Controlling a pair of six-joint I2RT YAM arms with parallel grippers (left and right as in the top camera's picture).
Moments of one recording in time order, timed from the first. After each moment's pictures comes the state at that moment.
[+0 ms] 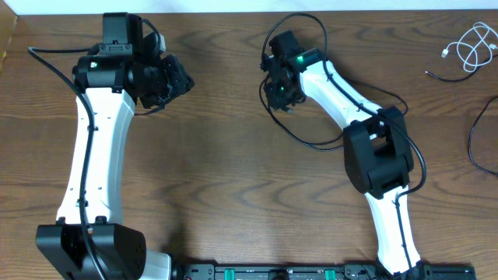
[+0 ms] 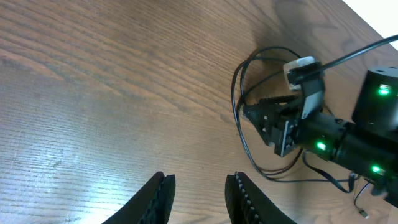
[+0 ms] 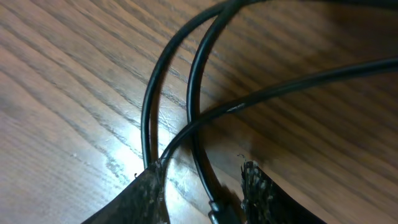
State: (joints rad) left arm 0.00 1.64 1.63 -1.09 0.36 -0.43; right arm 0.46 2.36 1.93 -0.85 -0.15 -0.01
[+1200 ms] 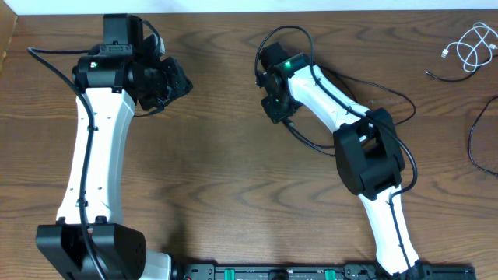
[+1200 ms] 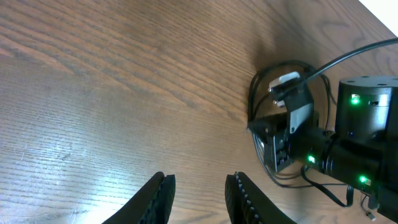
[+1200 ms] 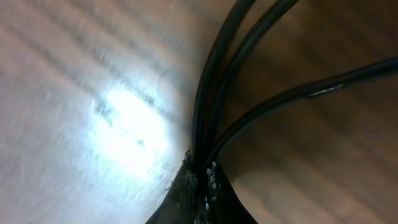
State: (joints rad) left arm 0.00 1.64 1.63 -1.11 0.33 -0.43; right arm 0.51 2.39 1.95 -1.03 -0.06 -0.04
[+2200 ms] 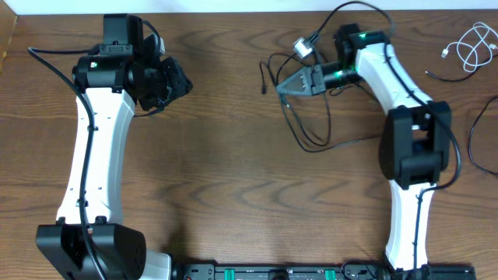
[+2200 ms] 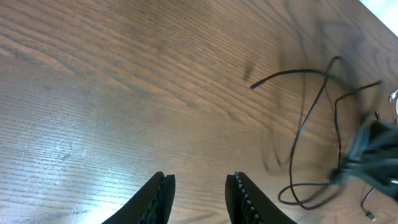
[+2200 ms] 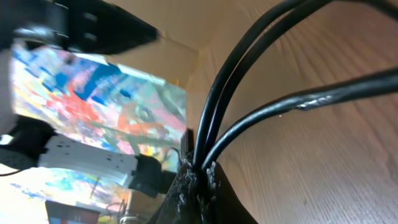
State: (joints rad) left arm 0.00 1.64 1.63 -1.11 0.33 -0.43; right arm 0.16 2.32 1.95 -1.23 -1.44 -0.48
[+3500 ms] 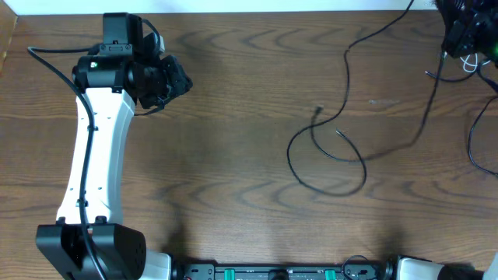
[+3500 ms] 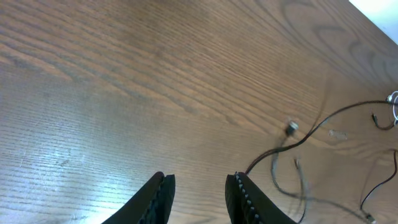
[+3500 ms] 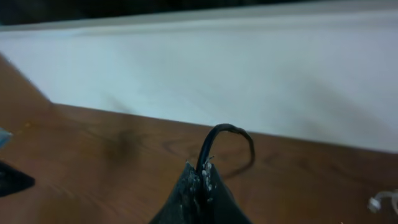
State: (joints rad) left arm 0.00 1.64 1.63 -1.09 0.33 -0.43; right arm -0.16 1.46 1.97 -0.89 -0.52 0.04
